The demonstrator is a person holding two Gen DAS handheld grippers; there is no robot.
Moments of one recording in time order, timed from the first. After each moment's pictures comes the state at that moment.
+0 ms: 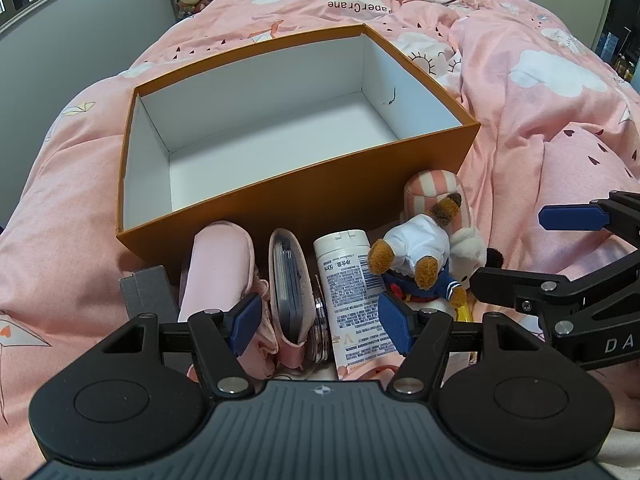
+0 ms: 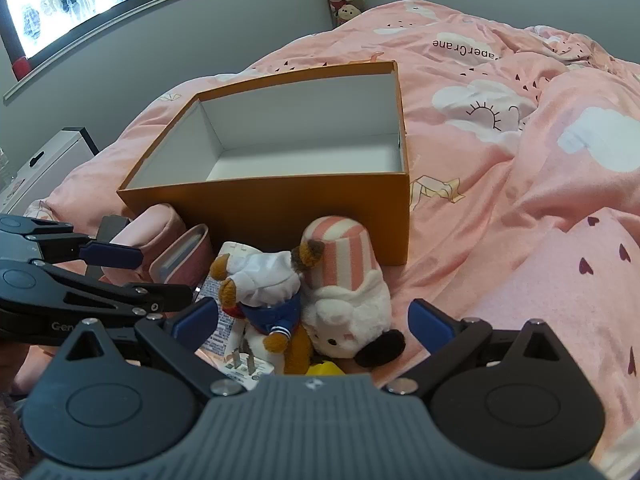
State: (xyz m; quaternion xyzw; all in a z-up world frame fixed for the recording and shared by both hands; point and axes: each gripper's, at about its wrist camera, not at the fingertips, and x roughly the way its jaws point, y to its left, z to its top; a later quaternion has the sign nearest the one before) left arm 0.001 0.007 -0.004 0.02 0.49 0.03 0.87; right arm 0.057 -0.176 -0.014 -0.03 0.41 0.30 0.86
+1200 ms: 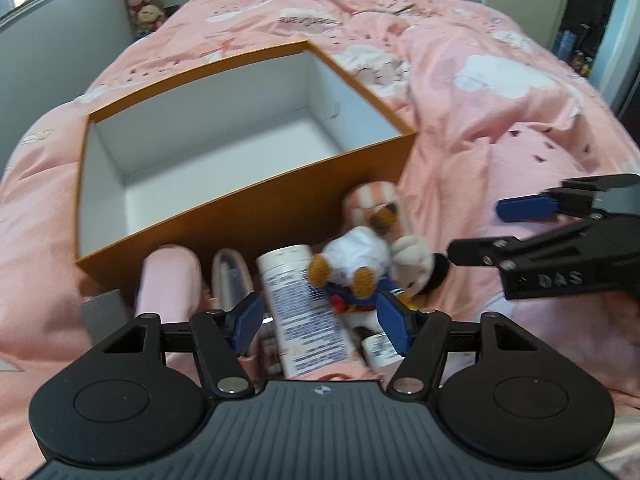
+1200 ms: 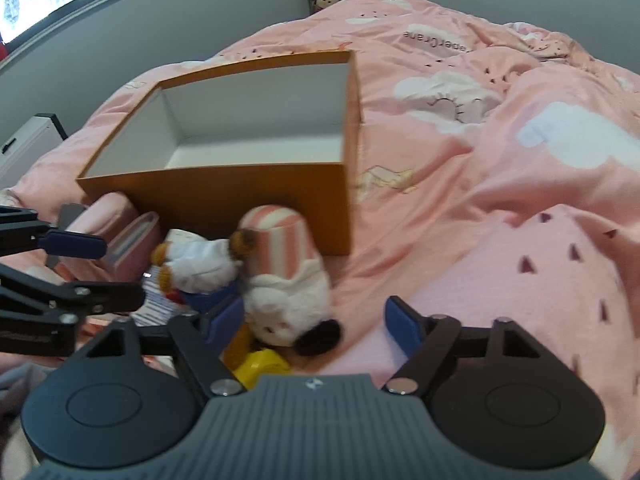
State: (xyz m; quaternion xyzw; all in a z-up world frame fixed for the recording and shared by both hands) left arm 0.001 -0.013 0.003 0.02 0.47 -0.05 0.88; right arm 0.072 -0.200 -0.017 -0.06 0.42 0.26 0.86
